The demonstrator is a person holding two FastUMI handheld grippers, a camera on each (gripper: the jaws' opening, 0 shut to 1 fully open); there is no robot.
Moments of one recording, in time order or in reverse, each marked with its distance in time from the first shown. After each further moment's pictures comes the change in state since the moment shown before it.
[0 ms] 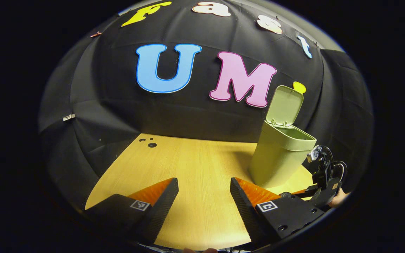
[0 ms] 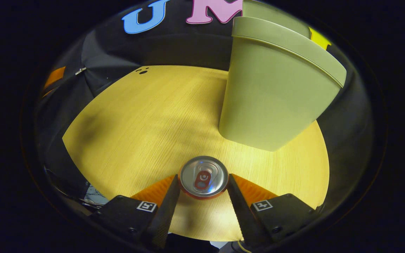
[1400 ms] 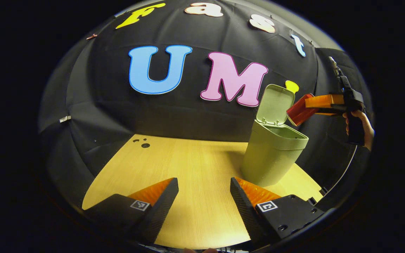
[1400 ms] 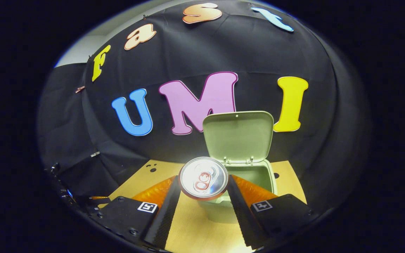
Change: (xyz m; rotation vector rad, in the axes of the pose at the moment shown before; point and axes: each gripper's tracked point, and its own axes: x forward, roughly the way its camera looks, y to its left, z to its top) left arm -0.007 -0.029 0.000 0.014 -0.008 -0.030; right arm -0.197 -0.107 0.290 0.199 -0.616 0.051
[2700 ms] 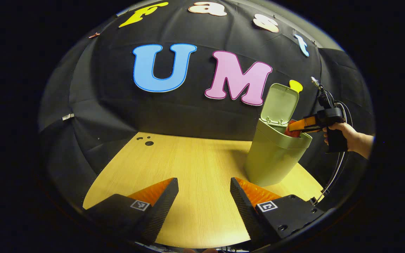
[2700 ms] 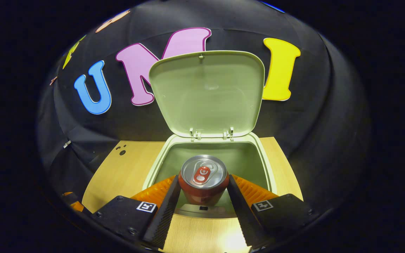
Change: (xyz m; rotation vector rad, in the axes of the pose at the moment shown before) left arm 0.000 0.007 -0.007 -0.013 0.021 0.022; right arm 0.082 -0.065 -0.093 0.029 0.255 -0.173
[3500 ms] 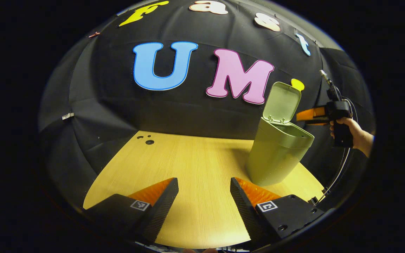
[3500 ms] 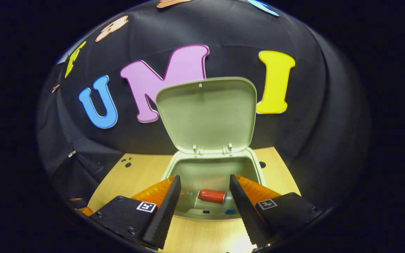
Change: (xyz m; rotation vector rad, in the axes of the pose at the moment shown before) left arm 0.008 0.004 -0.001 -0.001 0.012 0.004; right arm -0.043 0.008 0.067 0.027 -0.186 0.031
